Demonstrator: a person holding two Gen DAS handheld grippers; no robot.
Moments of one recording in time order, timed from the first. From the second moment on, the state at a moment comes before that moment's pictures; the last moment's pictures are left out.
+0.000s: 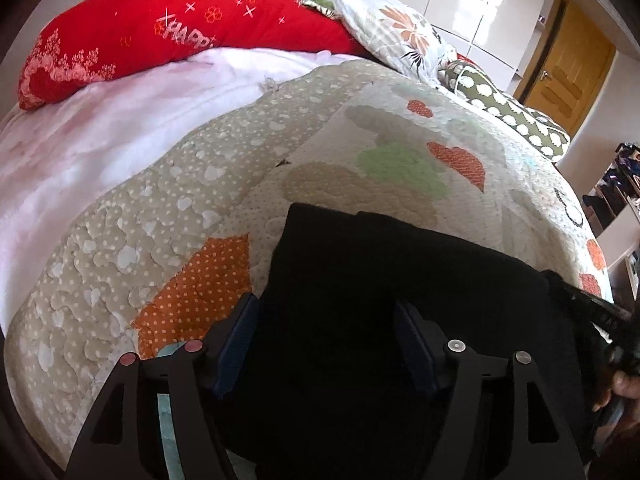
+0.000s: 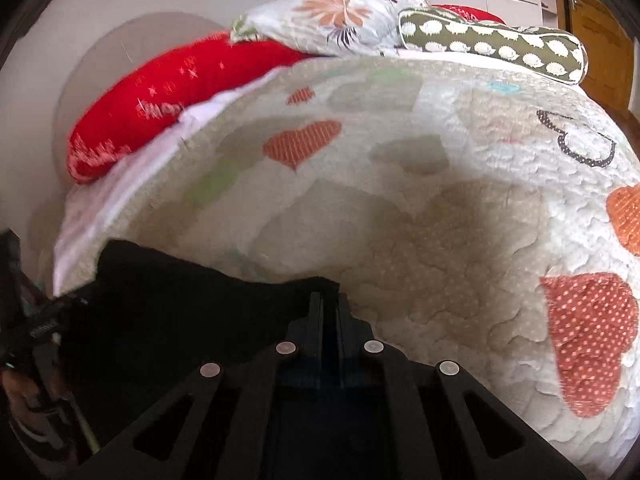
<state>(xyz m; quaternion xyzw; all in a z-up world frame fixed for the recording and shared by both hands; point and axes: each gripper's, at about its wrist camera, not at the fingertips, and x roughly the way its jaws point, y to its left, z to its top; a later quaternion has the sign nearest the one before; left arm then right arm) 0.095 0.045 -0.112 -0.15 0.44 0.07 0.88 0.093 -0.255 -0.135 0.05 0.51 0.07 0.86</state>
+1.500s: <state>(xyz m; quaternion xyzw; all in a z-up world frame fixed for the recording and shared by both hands) 0.056 -0.053 -0.083 -0.07 0.43 0.01 0.90 -0.027 -0.314 -0.101 0.11 0.48 -0.01 0.87</state>
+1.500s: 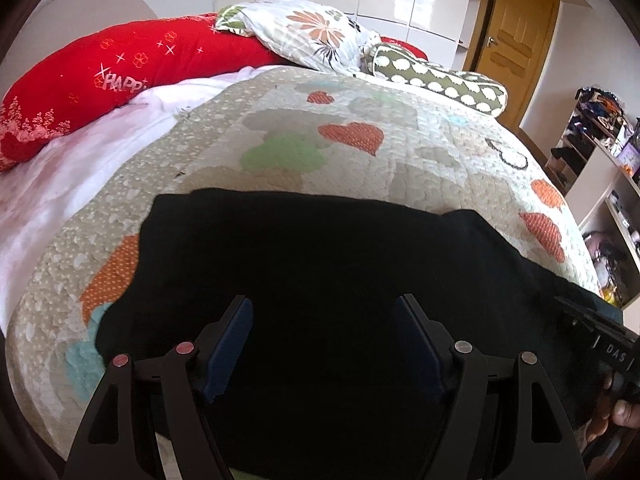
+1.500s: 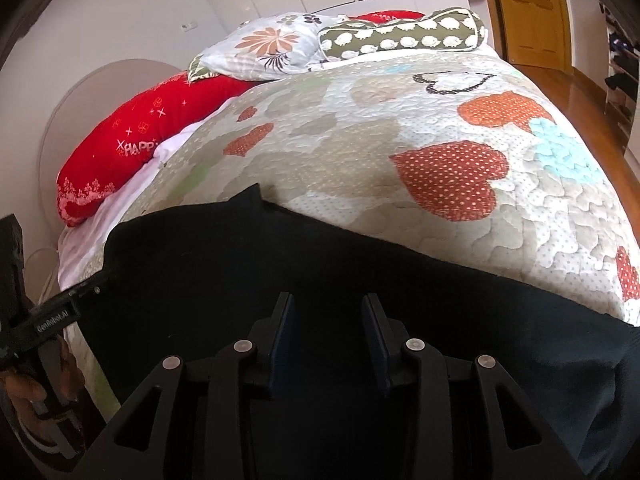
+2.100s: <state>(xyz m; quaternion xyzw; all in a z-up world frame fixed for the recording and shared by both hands) 0.058 -0.064 -0.092 -0.08 0.44 0.00 0.90 -0.079 -0.337 -0.078 0.08 0.47 -0.05 0.88</state>
